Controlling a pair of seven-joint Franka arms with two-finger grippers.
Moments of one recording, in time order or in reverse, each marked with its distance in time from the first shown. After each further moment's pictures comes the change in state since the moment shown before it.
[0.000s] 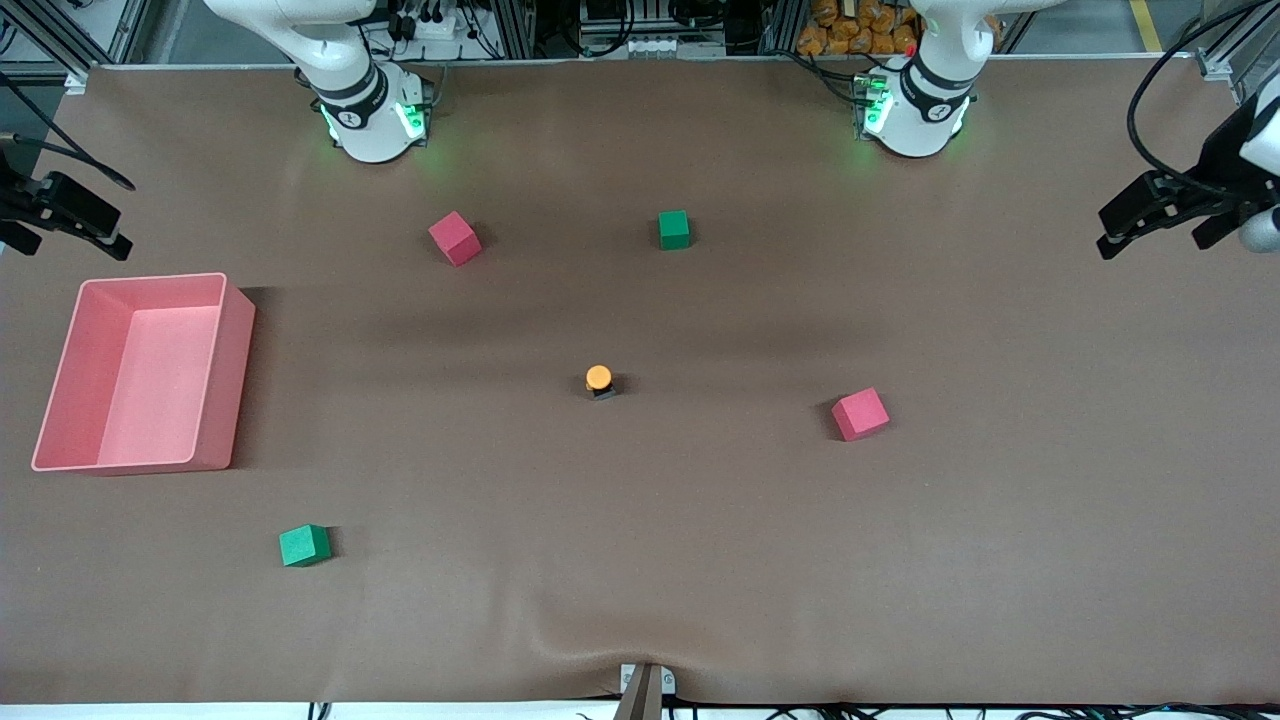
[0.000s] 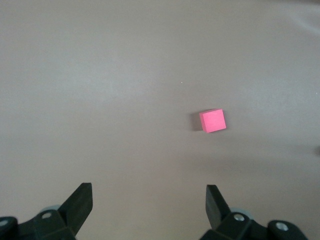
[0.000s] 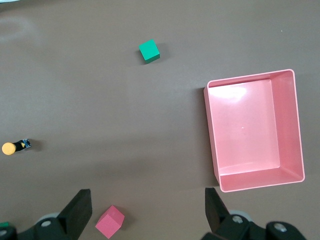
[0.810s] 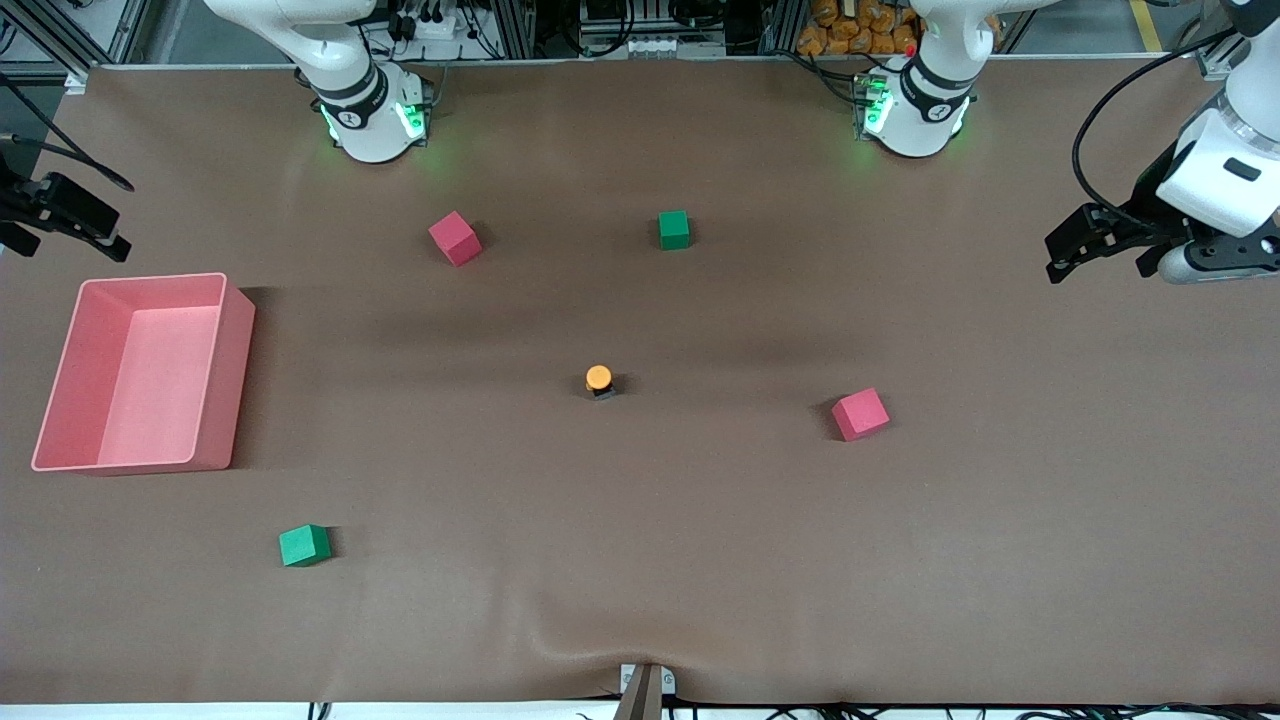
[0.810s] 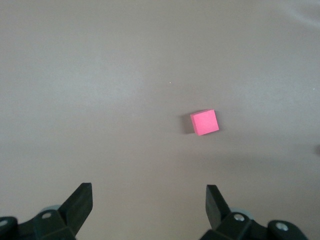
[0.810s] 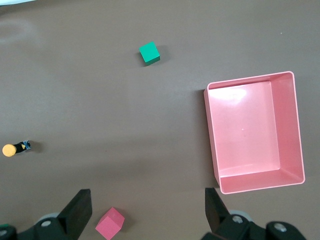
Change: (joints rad) left arm 0.083 -0.017 -0.122 -0.135 -0.022 0.132 -0.004; right arm 0.000 0.000 0.000 0.000 0.000 0.008 0.000
